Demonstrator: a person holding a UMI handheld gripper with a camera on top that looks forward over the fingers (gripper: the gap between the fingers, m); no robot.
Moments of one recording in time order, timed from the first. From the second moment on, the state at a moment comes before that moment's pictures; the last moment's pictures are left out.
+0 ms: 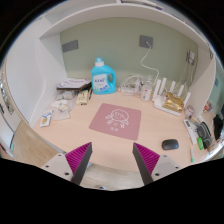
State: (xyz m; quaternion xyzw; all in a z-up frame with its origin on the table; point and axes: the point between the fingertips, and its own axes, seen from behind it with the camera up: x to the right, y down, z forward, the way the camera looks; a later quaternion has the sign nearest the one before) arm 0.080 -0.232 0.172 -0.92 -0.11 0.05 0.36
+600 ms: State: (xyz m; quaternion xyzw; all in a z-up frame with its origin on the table) arm 0.351 -0.231 0.021 -0.92 -0.09 -0.04 0.38
